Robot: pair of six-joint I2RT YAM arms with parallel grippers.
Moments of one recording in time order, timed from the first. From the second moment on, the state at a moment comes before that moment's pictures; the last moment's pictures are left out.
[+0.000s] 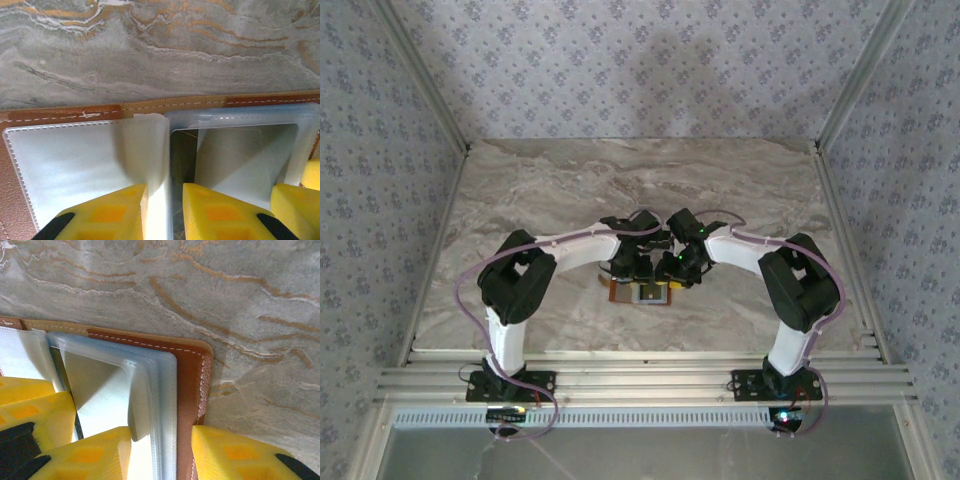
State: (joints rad) left arm -0.83 1.94 1.33 -0.77 0.10 -0.77; right arm 0.59 1.77 1.03 -0.57 -0.36 0.68
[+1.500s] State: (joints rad) left arm -0.74 1.85 1.13 -0.47 0.34 -0.88; right arm 0.59 1.75 1.03 -0.61 -0.32 0.68
